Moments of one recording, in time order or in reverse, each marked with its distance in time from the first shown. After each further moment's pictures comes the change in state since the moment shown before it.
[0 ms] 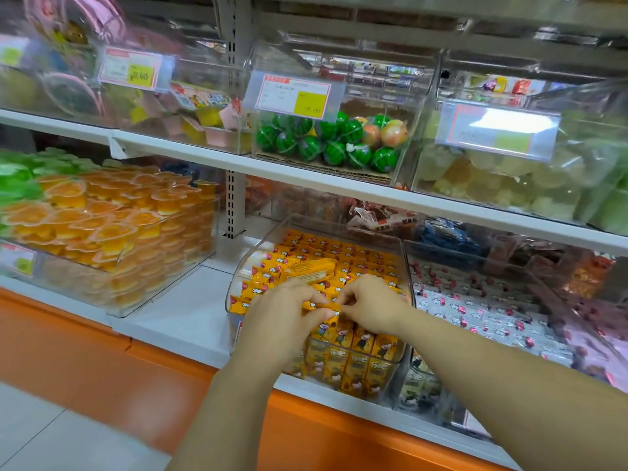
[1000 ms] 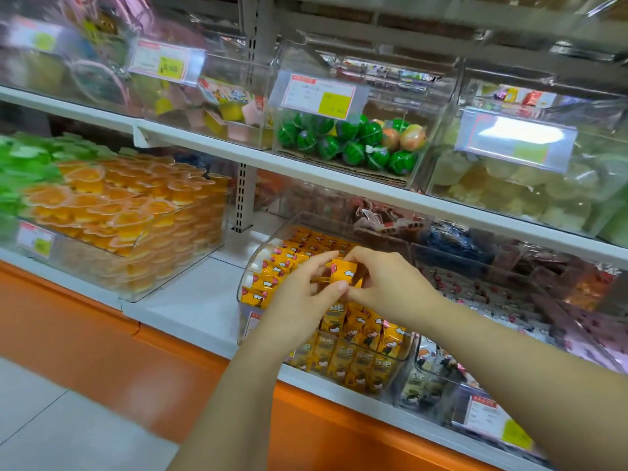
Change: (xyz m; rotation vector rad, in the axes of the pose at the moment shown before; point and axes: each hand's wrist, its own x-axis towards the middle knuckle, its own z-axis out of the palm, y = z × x) left_hand 0.000 0.007 -0.004 -0.654 -0.017 -0.005; right_hand -0.024 -0.028 -0.031 -0.120 0.204 -0.217
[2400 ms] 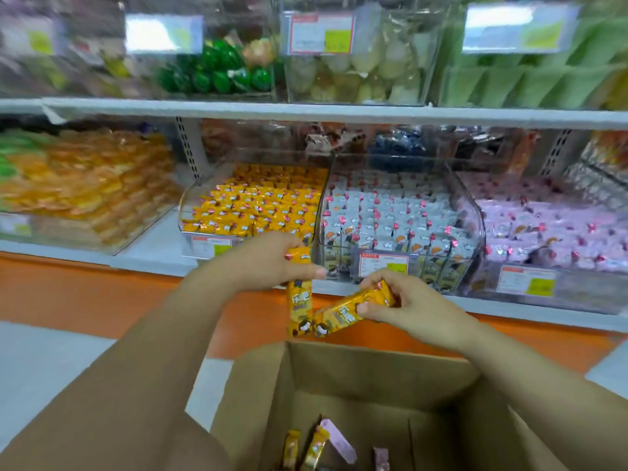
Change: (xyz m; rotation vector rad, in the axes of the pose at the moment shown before) left_hand -0.071 0.069 0.075 0.907 -0.528 -0.199; right_hand -0.238 0.069 -0.002 0.699 -0.197 0.313
